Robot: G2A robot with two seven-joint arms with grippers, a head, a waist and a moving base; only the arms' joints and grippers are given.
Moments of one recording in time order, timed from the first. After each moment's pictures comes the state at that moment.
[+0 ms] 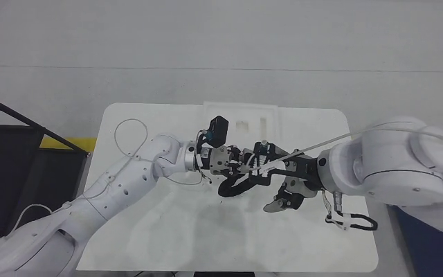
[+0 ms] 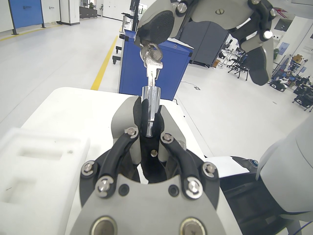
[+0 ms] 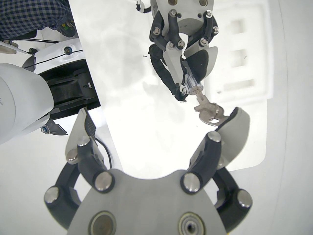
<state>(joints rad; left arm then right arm) 0.51 -1.04 -0.45 -1.31 0.67 -1.01 0.18 0.00 -0.61 0.38 -2.15 -0.04 -0.20 1.22</state>
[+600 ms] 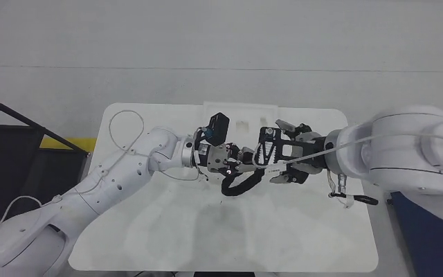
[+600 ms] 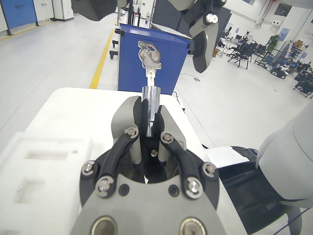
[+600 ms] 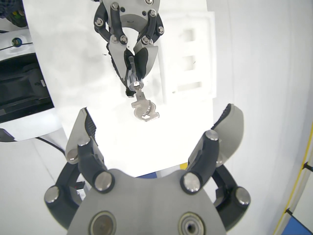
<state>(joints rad) 0.42 -0.99 -0.38 -1.36 0.63 -1.01 0.16 -0.03 -0.61 0.45 -2.12 -0.32 -0.38 1.15</state>
